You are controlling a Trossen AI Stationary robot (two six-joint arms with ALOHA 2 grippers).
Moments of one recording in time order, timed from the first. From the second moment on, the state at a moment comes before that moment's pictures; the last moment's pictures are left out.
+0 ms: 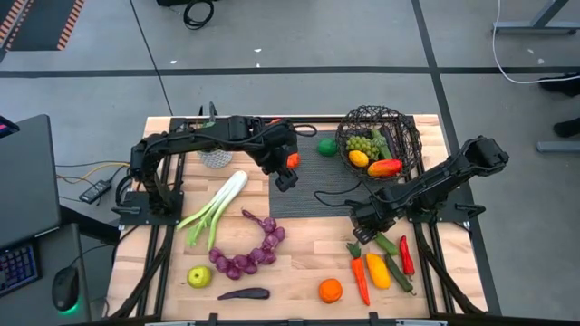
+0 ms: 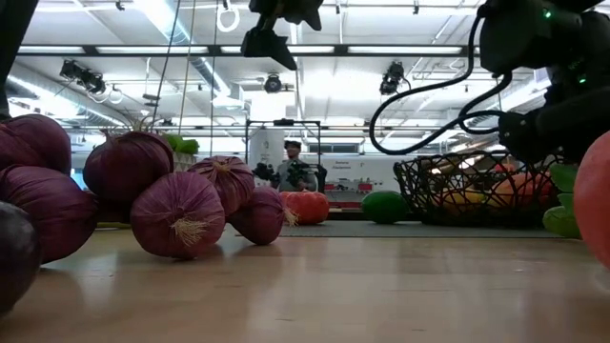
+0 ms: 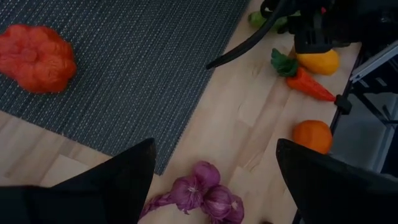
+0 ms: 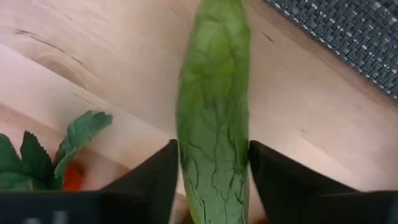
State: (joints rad) left arm 0.15 1.80 1.87 -1.11 0.20 -0.49; right arm 0.31 1.40 0.66 -0.78 -0.23 1.33
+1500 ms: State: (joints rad) left arm 0.16 1.80 1.87 -1.46 0.17 -0.40; right arm -0.49 1.24 1.21 -1.26 0.19 0.59
